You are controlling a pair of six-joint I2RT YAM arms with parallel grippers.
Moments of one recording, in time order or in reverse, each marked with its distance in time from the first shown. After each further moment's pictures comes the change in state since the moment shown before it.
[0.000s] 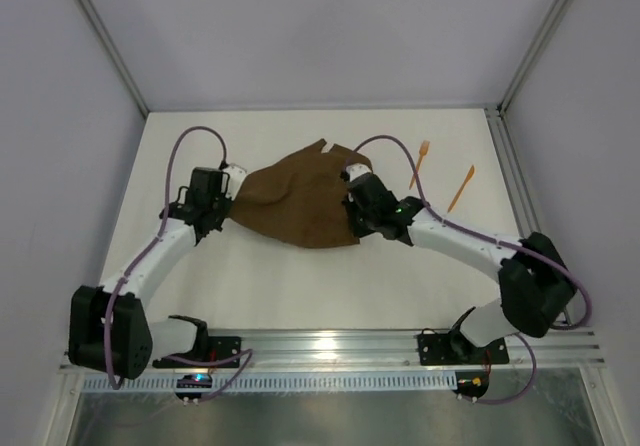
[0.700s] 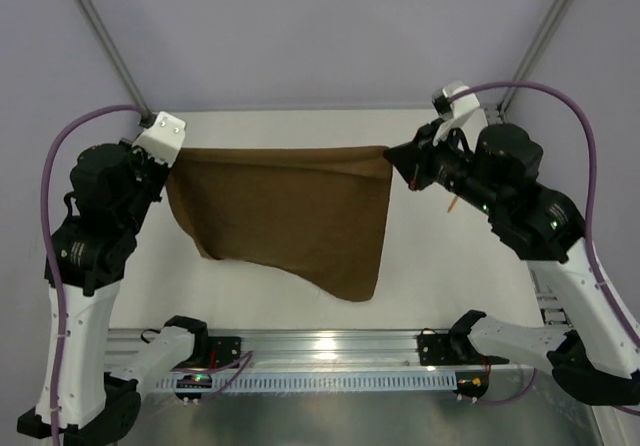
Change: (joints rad) left arm -0.006 -0.399 0.759 -0.516 -0.040 0.177; right arm -0.015 -0.541 0.578 -0.356 -0.085 -0.120
